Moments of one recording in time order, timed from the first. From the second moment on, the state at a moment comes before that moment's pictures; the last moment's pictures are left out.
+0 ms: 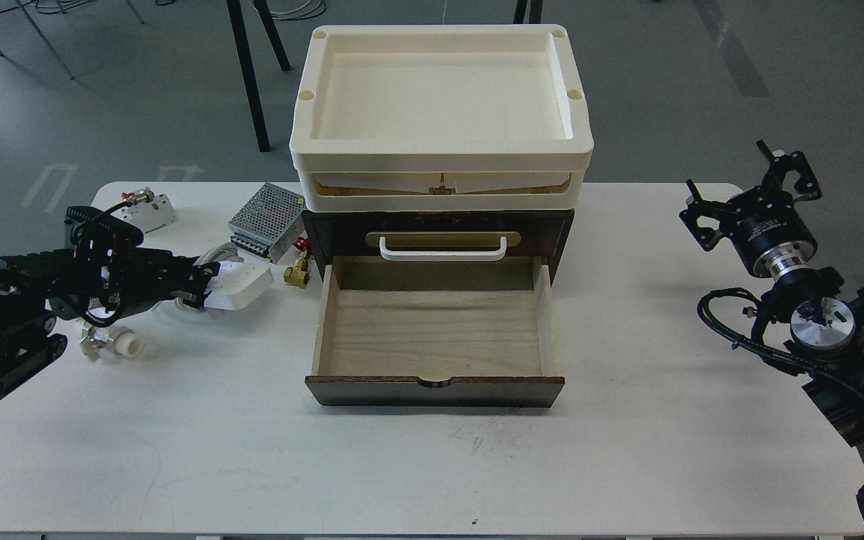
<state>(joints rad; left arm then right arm) -0.83 0.64 -0.14 -0.70 1.76 -0.01 -0.38 0.66 -0.33 0.81 0.51 0.29 0.49 0.20</state>
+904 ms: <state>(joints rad) -1.45 1.11 -0.23 -1.50 1.74 -0.23 -0.39 0.66 -0.33 0.81 0.51 0.29 0.49 0.20</state>
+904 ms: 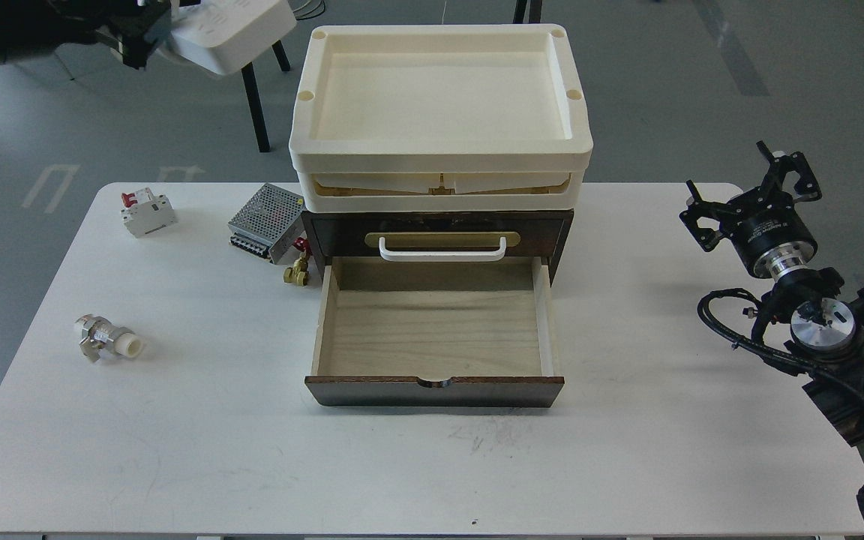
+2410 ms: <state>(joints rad) -0.93 0.51 -0.33 -1.47 1.90 -0.47 -0.23 0.67 -0.32 0.81 0.50 0.27 0.49 0.20</state>
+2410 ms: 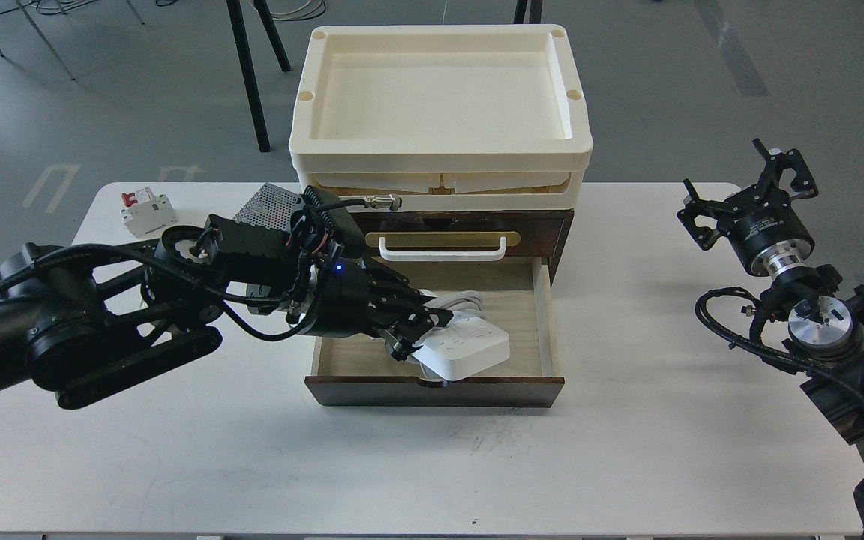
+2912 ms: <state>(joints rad) -0.88 0.44 -0.33 -1.35 1.96 -0.45 -0.12 0.66 -0.32 0.81 0.50 0.27 0.49 0.20</state>
